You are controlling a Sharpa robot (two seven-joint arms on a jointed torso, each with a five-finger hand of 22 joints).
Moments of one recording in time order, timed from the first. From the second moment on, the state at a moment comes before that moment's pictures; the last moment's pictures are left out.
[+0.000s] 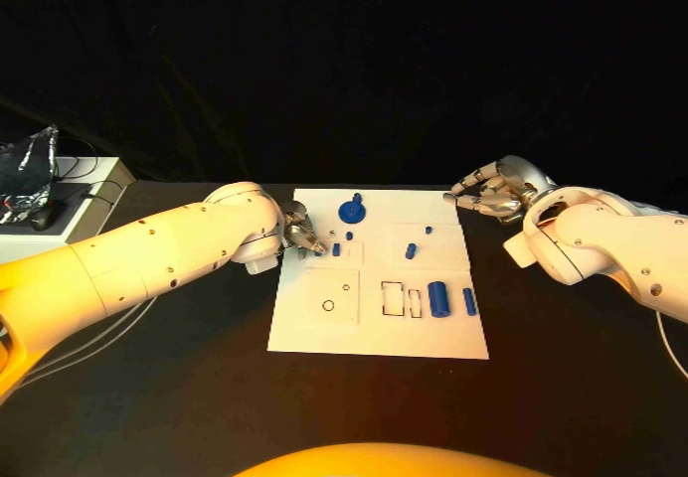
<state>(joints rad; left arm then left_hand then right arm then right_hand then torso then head) 1.17 -0.65 0.10 1.27 -1.12 0.11 -0.57 1.06 -0.24 0.76 0.16 0.33 0.95 0.03 0.65 0.87 1.28 -0.03 0.85 0.45 1.47 -0.09 1.55 1.31 0.07 1.43 0.02 1.45 1.31 1.31 -0.83 -0.09 1.46 -0.87 -0.49 -0.17 1.34 -0.13 0.11 0.29 0.33 0.93 0.16 0.19 0.31 1.47 0.08 1.56 1.31 1.47 0.01 1.56 1.31 0.02 1.47 0.11 1.53 1.31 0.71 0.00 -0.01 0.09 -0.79</state>
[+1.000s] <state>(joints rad) 1.16 -0.67 0.11 1.28 -1.12 0.09 -0.57 1.06 -0.25 0.63 0.21 0.33 0.97 0.03 0.59 0.86 1.28 -0.03 0.85 0.47 1.46 -0.09 1.55 1.31 0.07 1.44 0.02 1.45 1.31 1.31 -0.83 -0.09 1.46 -0.87 -0.49 -0.17 1.34 -0.13 0.11 0.29 0.33 0.93 0.16 0.19 0.31 1.47 0.08 1.56 1.31 1.47 0.01 1.56 1.31 0.02 1.47 0.11 1.53 1.31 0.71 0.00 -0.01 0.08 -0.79</state>
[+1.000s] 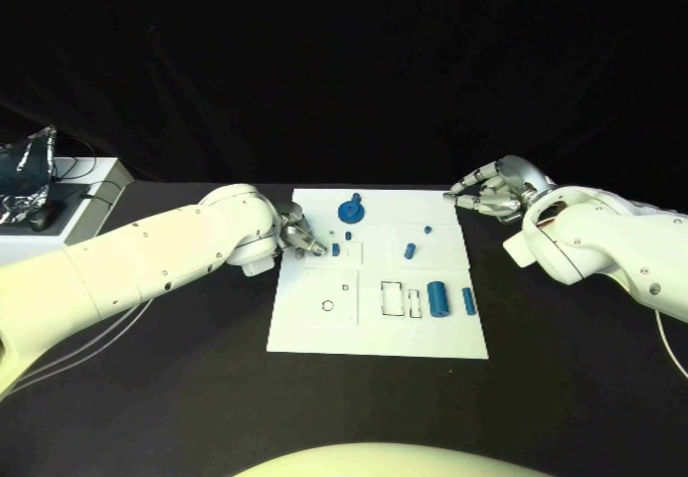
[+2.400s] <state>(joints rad) 1.15 -0.68 0.13 1.27 -1.11 0.09 -0.59 1.08 -0.27 0.39 0.29 0.28 0.98 0.03 0.57 0.85 1.28 -0.04 0.85 0.48 1.46 -0.09 1.55 1.31 0.07 1.44 0.02 1.45 1.31 1.31 -0.83 -0.09 1.46 -0.87 -0.49 -0.17 1.33 -0.13 0.11 0.29 0.33 0.93 0.16 0.19 0.31 1.47 0.08 1.56 1.31 1.47 0.01 1.56 1.31 0.02 1.47 0.11 1.53 1.31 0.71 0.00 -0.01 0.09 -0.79</state>
